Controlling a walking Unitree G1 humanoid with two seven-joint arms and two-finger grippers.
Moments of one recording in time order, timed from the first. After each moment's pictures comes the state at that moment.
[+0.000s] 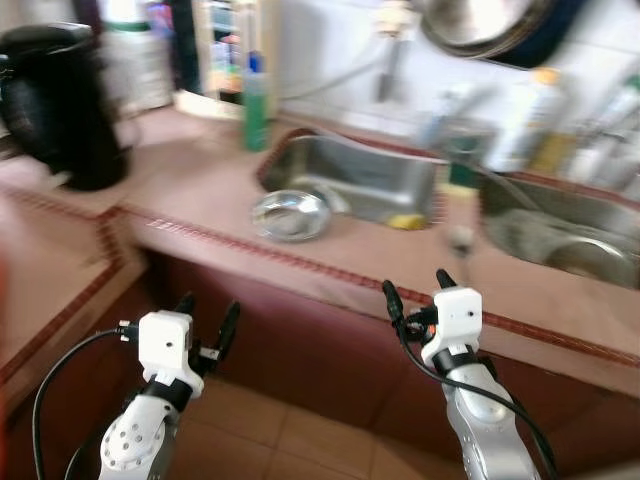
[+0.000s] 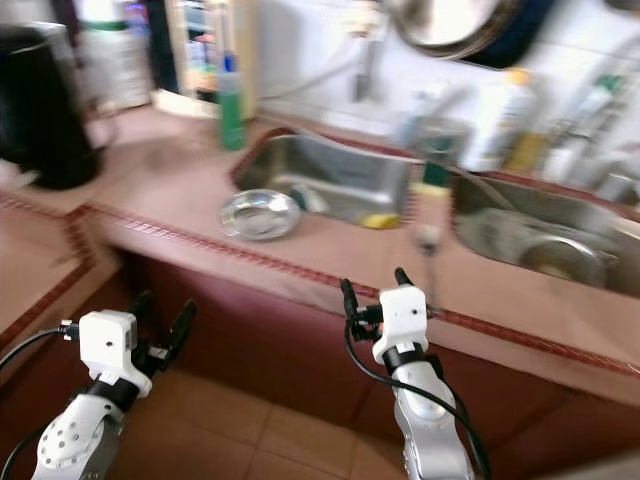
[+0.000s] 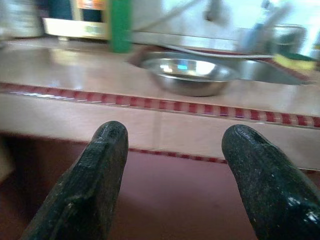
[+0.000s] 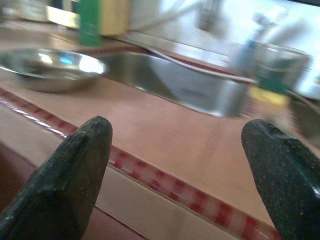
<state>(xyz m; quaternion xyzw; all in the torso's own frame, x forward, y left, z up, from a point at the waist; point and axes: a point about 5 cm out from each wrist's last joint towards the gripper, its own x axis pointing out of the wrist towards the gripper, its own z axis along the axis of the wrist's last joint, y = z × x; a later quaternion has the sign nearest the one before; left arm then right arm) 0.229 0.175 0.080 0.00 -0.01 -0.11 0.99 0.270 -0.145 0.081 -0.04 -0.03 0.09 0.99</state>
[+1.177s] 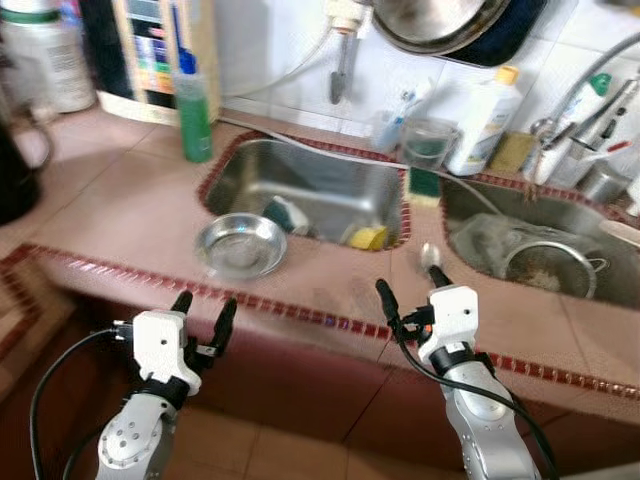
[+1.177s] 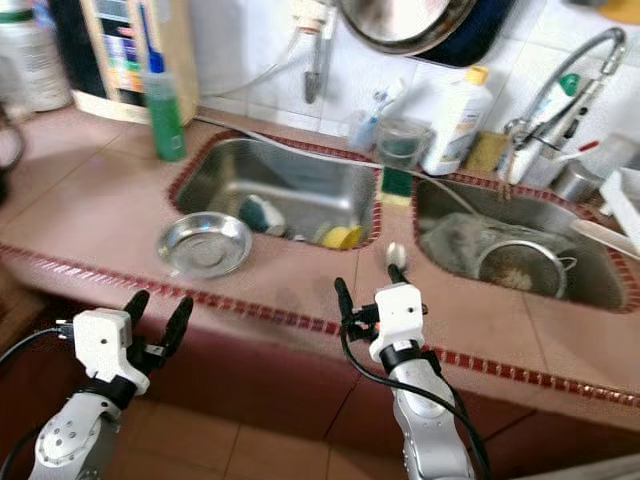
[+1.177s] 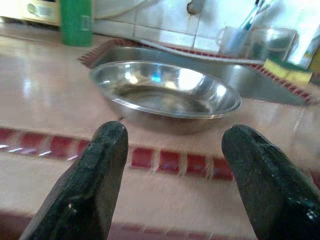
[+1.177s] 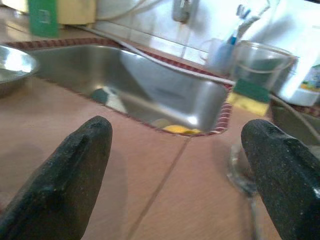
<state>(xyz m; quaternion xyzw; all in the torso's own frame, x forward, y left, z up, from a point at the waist) 0.232 0.174 0.081 -0.03 -0.01 -0.10 0.99 0.271 -0.143 0.084 -0.05 -0.05 0.12 0.99</state>
